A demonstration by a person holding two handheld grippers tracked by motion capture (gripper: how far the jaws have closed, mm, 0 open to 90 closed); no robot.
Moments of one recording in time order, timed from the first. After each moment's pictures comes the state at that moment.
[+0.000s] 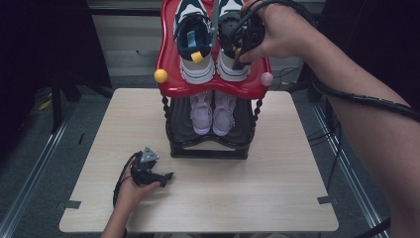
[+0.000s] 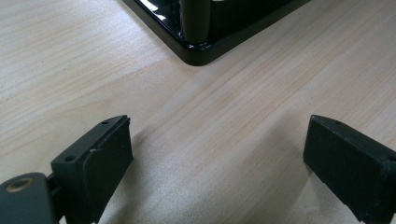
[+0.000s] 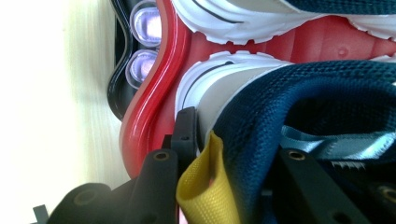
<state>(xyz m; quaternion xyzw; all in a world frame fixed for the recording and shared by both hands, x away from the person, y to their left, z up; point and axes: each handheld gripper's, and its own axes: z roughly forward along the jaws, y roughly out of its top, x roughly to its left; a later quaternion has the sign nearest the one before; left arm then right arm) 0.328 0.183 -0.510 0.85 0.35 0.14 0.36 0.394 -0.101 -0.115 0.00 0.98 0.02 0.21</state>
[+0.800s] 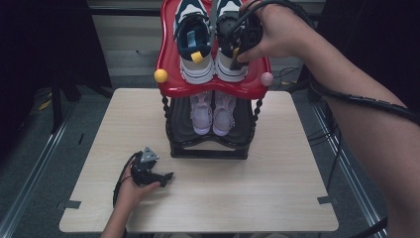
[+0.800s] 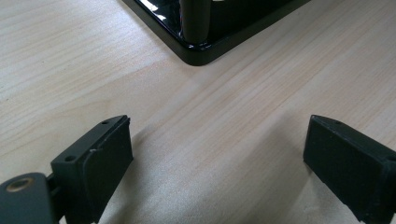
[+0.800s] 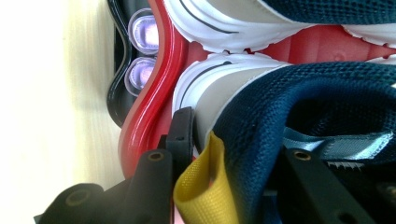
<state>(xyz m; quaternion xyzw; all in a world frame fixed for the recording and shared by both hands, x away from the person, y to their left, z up) 0.328 0.183 -0.510 0.85 0.35 0.14 0.36 0.396 -0.099 -0.115 0.00 0.98 0.03 0.21</state>
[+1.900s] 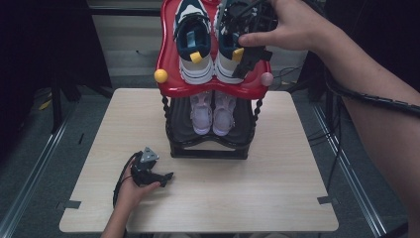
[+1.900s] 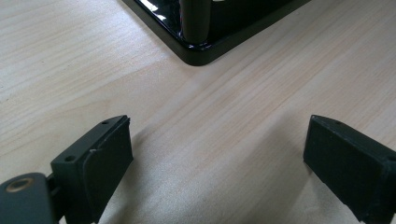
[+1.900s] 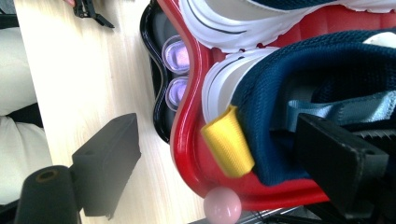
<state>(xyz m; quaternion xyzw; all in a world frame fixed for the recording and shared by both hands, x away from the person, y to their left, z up) 0.328 0.183 -0.510 0.85 0.35 0.14 0.36 0.384 -0.113 -0.093 0.10 0.98 0.10 0.14</state>
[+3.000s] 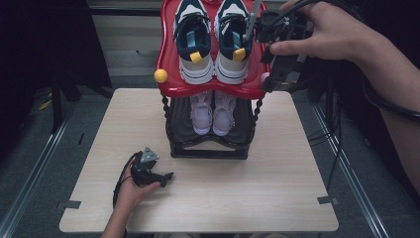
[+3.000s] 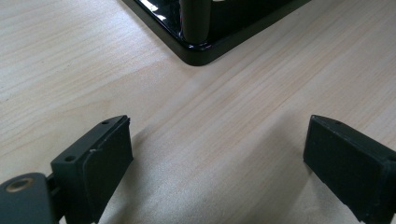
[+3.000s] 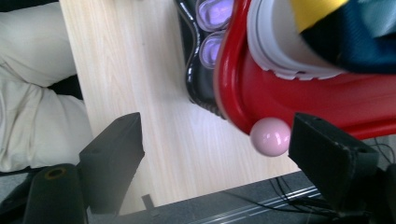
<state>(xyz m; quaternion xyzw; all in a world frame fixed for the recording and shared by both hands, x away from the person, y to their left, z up) 0.328 0.183 -0.510 0.85 0.35 0.14 0.36 0.356 -0.156 -0.094 0.12 0.99 0.07 0.09</state>
